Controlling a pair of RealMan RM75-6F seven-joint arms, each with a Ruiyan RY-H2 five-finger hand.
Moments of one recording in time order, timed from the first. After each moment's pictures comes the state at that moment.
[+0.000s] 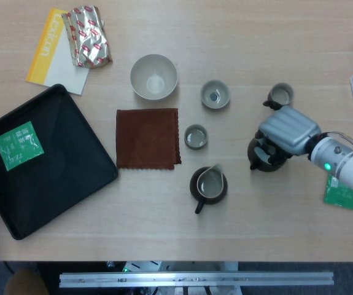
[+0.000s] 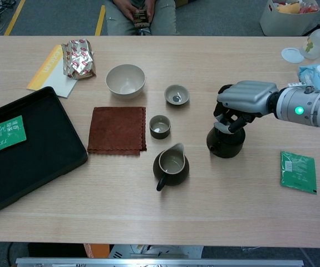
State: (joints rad) left arm -0.03 -1.10 -0.04 -1.72 1.47 1.53 0.15; right arm 0.88 -1.27 -0.03 -1.66 -1.13 0.60 -0.33
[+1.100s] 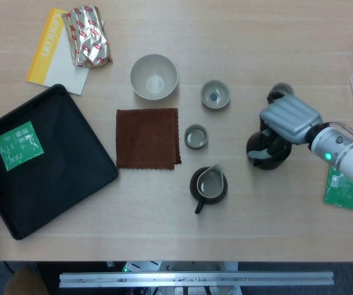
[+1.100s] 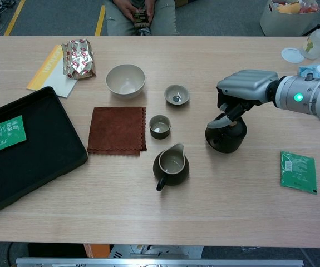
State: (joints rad) left arm -0.03 -1.10 -0.04 -1.70 1.46 1.53 0.14; right arm 0.91 -1.25 -0.02 -1.66 -1.08 0.61 -0.29
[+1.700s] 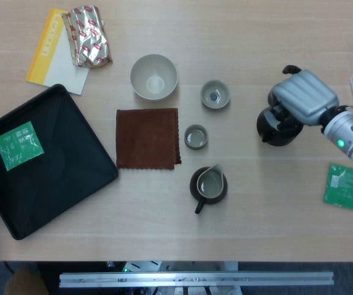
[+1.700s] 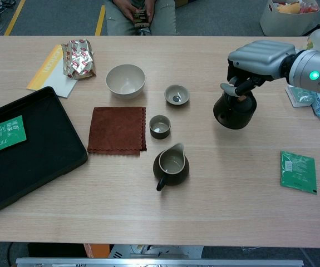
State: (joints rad) left arm -0.04 -1.10 -0.04 -1.71 1.47 1.52 0.14; right arm 0.91 -1.18 0.01 -1.70 -1.02 0.73 -0.38
